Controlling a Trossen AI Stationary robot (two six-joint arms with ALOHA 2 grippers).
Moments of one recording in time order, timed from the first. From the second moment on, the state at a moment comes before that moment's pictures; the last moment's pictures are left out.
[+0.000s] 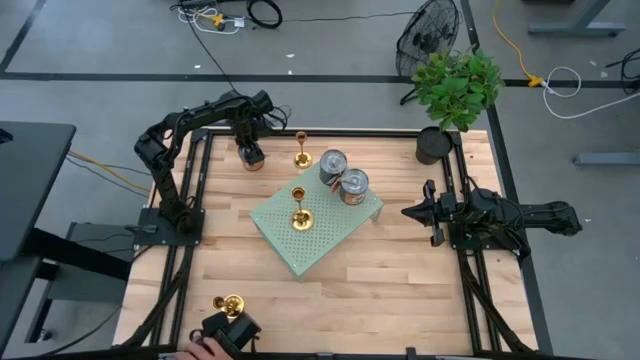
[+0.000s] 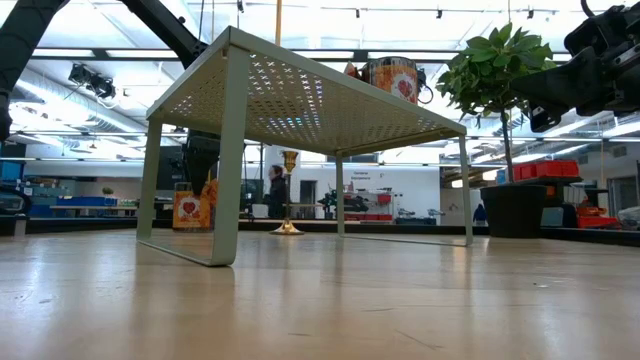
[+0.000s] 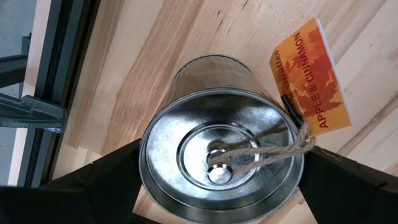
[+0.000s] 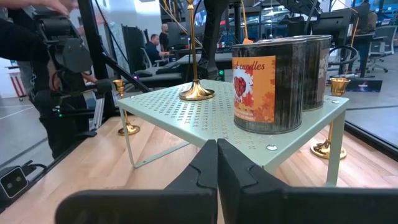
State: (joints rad) left arm 0.88 1.82 1.35 -1.09 -0.07 0.41; right arm 0.01 0.00 0.02 0.01 -0.02 0.07
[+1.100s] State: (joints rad) left arm 0.88 1.76 1.35 -1.09 -0.06 0.37; right arm 0.01 0.00 0.02 0.01 -0.02 0.07
